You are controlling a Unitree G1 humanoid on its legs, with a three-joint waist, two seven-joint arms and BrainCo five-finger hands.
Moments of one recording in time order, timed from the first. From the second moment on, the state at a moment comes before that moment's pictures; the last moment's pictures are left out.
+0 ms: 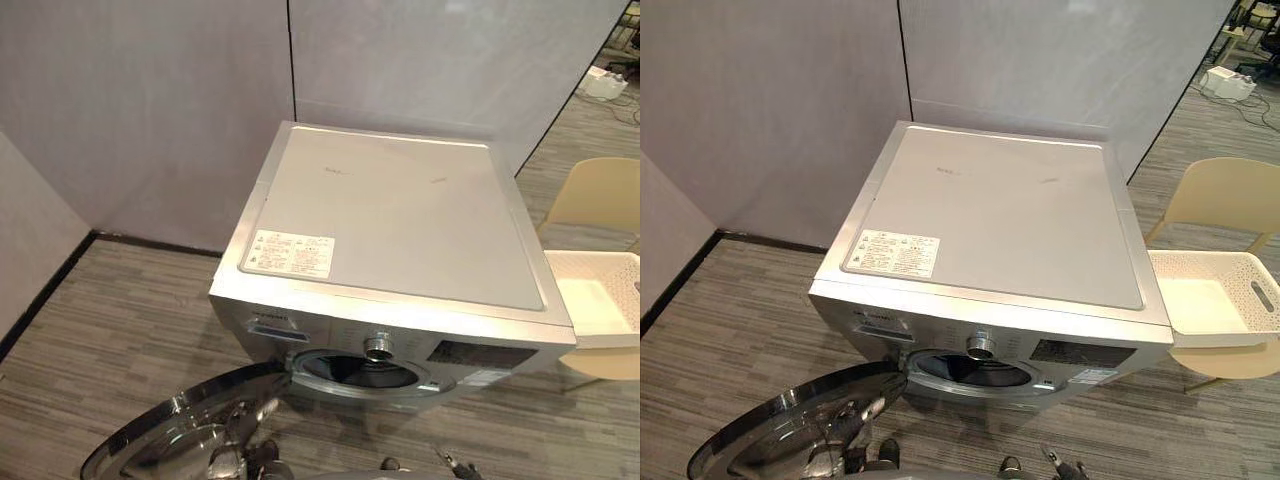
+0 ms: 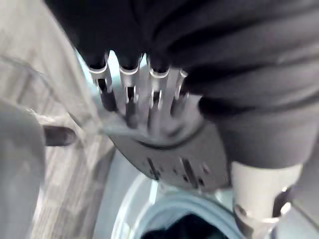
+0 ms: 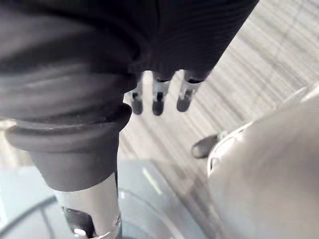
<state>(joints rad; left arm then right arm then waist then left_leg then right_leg) 0.12 0.05 0.14 0.97 0.00 -0.11 0.13 0.14 0.00 -0.42 1.10 0.37 -0.10 -0.09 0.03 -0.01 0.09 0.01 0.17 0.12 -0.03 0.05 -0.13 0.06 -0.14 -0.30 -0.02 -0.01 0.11</state>
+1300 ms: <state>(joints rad) 0.11 0.07 0.21 0.98 0.05 -0.08 0.17 0.03 0.00 -0.38 1.10 0.35 -0.07 -0.12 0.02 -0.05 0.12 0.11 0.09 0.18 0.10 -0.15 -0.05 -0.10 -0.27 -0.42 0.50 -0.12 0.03</state>
